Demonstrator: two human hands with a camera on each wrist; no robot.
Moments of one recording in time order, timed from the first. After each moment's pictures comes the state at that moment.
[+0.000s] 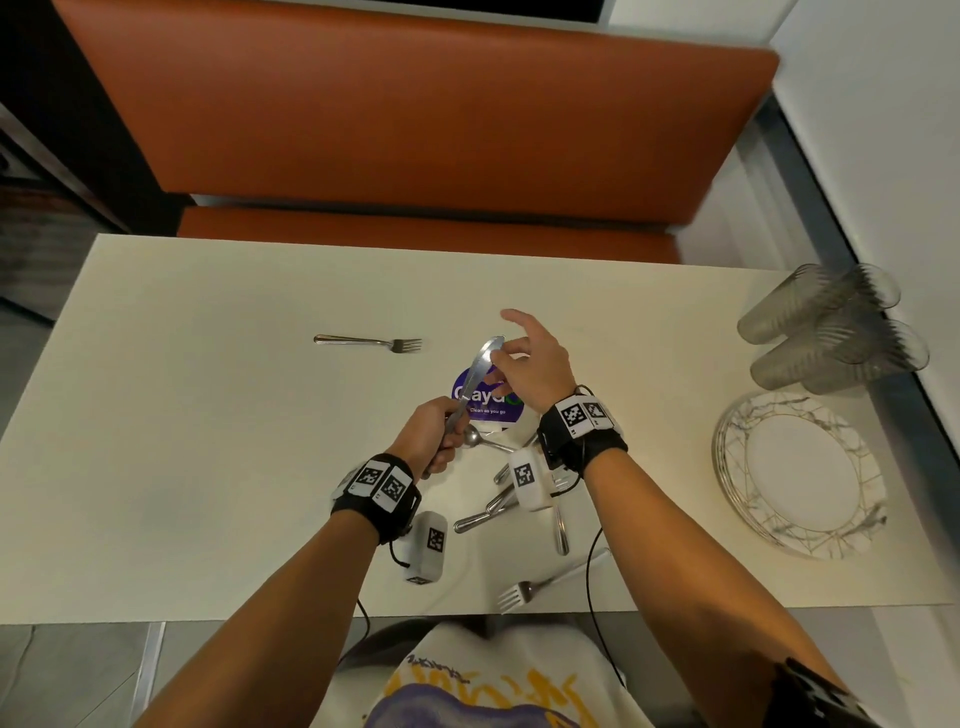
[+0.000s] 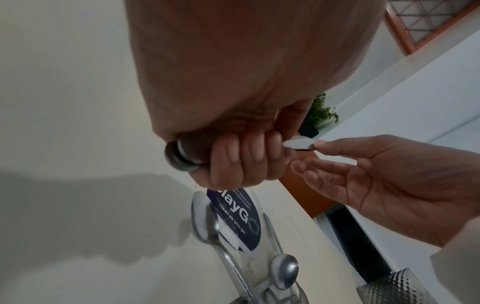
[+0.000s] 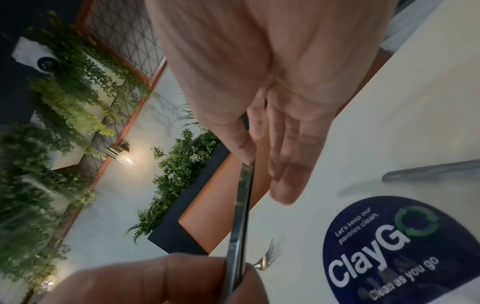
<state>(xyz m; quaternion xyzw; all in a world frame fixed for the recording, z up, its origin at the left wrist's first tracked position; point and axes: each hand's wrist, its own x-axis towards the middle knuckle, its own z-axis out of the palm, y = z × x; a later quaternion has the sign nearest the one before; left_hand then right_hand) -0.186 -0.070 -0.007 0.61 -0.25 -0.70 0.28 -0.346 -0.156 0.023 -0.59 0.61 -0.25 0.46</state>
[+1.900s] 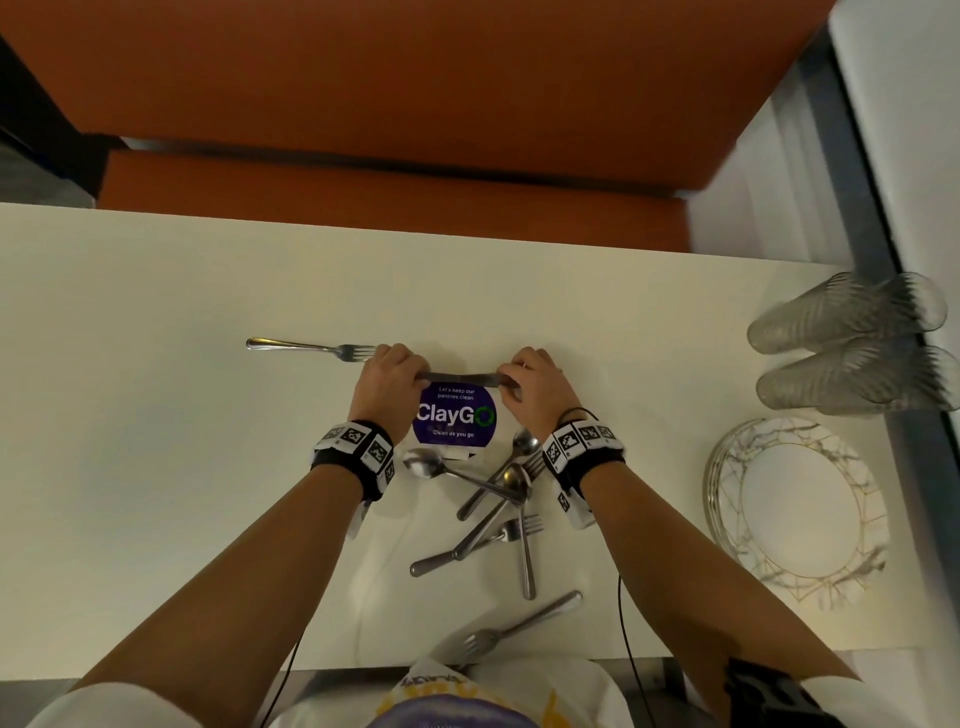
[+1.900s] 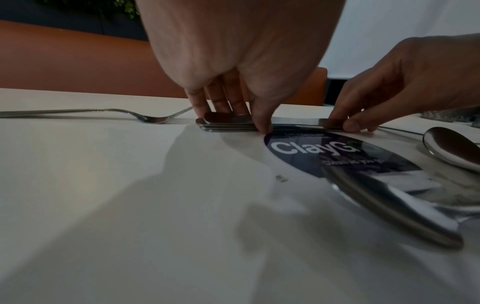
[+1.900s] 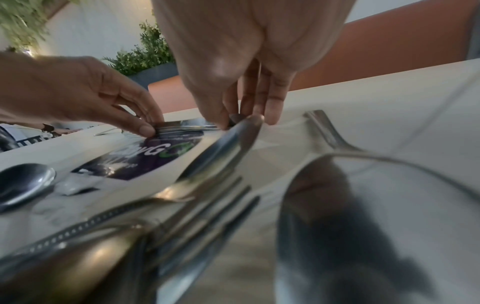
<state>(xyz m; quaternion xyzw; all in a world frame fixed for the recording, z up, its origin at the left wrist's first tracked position) -0.173 -0.177 -0.100 0.68 -0.68 -0.21 0.18 -0.416 -0.226 -0.098 -0.82 0.51 -0.07 0.24</state>
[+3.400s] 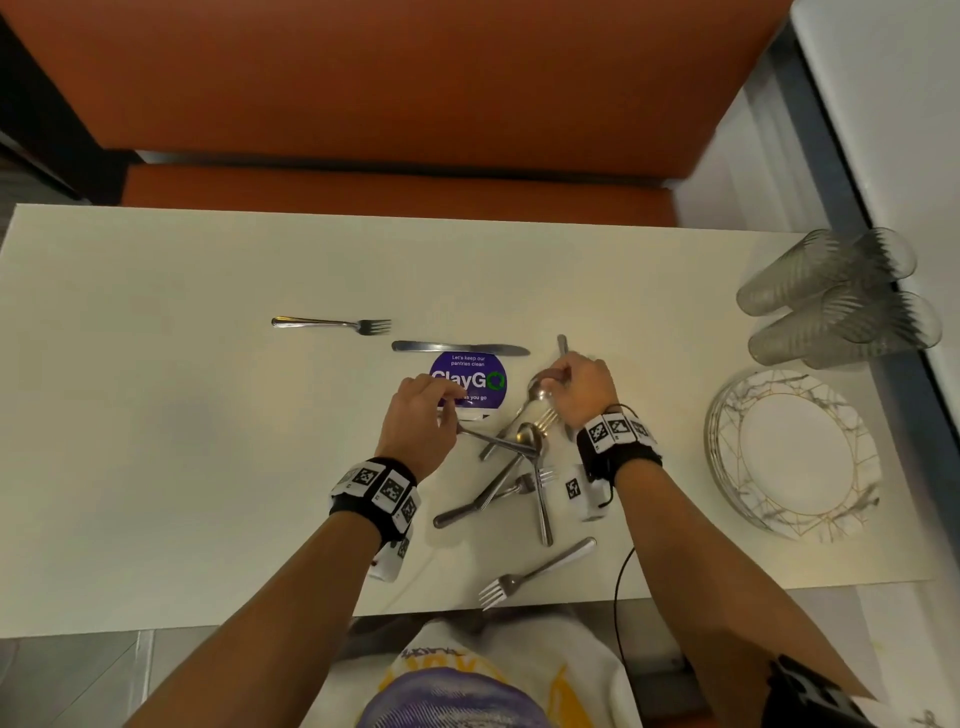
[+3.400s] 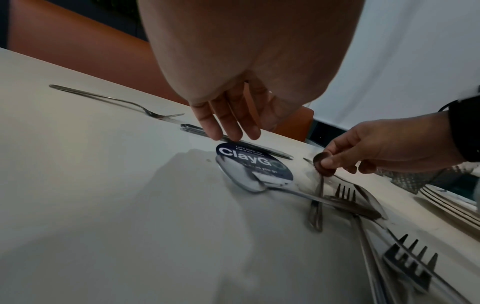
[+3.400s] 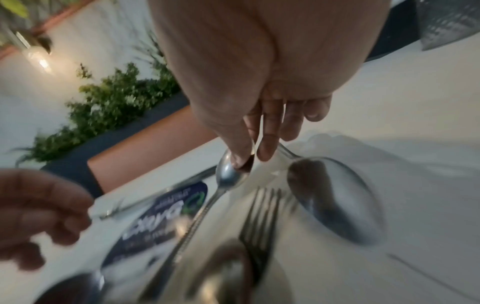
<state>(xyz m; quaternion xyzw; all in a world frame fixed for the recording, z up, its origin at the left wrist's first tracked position) -0.204 -0.079 -0.074 0.66 -0.64 -0.28 0.27 -0.451 -0.171 -0.077 -0.67 0.69 -0.05 0.29</state>
